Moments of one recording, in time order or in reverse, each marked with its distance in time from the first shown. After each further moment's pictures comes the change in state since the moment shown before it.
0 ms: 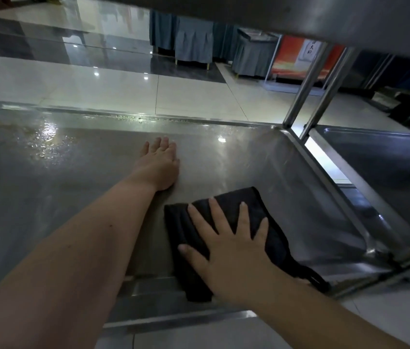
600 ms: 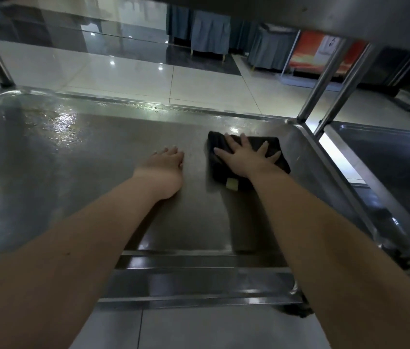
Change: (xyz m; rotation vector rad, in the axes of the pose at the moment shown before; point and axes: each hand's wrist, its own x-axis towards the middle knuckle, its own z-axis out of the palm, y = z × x) left_hand -0.060 -0.003 -0.005 -0.038 -0.005 0.026; right_hand 0.158 0.059 -0.058 0.139 -0.076 0.257
